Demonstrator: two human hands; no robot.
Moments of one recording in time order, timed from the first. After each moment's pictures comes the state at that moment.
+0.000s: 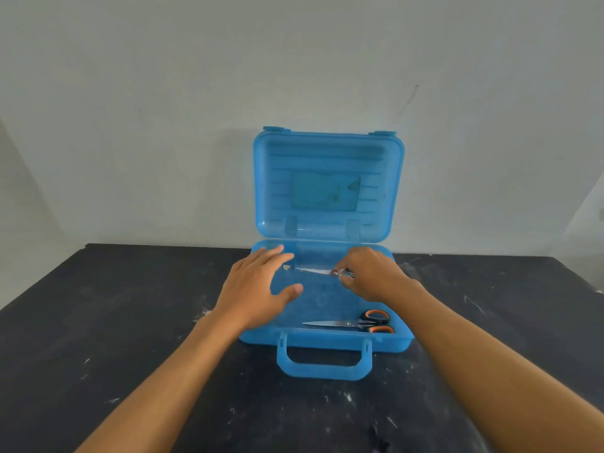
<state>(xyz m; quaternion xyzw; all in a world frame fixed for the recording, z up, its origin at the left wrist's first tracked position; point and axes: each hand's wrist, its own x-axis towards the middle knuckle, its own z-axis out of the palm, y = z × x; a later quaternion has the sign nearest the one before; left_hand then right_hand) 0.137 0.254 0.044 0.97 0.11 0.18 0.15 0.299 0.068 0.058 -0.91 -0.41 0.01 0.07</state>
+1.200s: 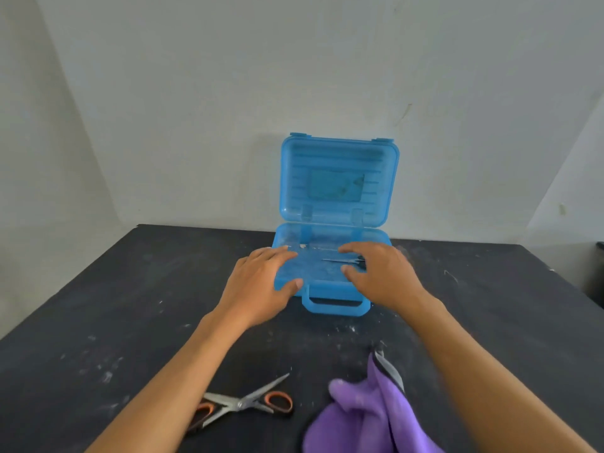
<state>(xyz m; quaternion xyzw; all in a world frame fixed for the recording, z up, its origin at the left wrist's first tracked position) 0.007 0.217 0.072 0.96 0.11 0.21 0.15 0.139 0.013 0.102 -0.90 -0.36 -0.07 0.23</state>
